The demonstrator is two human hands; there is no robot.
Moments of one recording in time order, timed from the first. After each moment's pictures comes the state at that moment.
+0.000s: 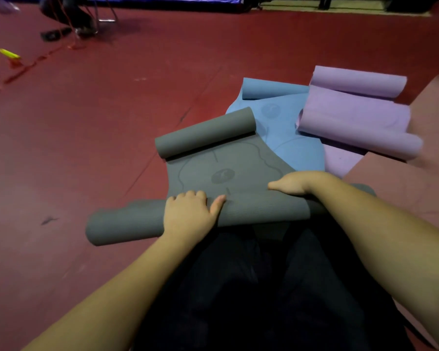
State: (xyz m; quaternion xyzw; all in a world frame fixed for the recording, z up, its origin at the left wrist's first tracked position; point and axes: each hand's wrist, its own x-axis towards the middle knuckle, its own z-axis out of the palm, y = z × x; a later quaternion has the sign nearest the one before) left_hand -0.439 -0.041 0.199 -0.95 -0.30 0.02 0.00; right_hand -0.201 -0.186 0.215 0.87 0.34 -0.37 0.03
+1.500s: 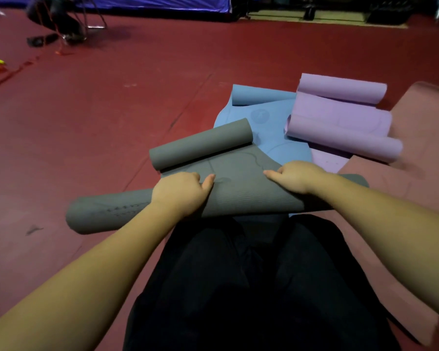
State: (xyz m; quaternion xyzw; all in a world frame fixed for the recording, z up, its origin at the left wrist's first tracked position) left_hand -0.399 -0.012 0.236 -0.97 -0.25 0.00 -0.03; right_hand -0.192 -0.208 0.234 0.91 0.37 -0.19 0.03
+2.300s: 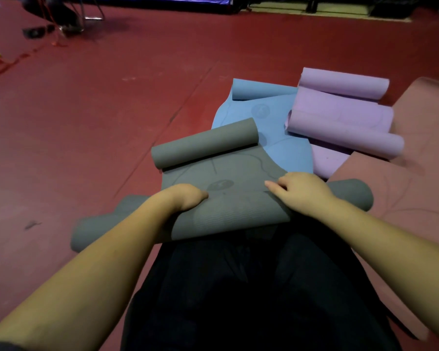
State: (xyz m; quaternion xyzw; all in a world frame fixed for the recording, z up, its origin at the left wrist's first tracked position) left_hand -0.386 -0.006 0.224 -0.88 -0.31 0.26 -0.23; right_hand -0.226 -0.234 0.210 0.90 0.44 -0.06 -0.02
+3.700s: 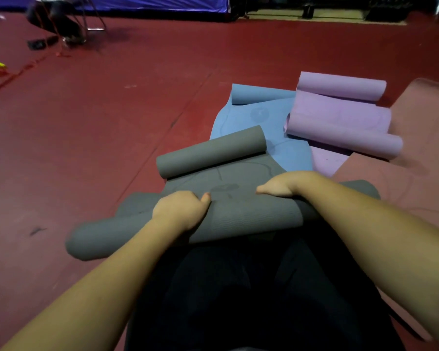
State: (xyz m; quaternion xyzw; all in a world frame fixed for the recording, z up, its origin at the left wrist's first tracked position) left_hand -0.419 -0.025 0.212 -0.94 -0.30 0.11 -0.09; right_hand -0.214 -0.191 0.229 0.85 0.36 -0.39 0.04
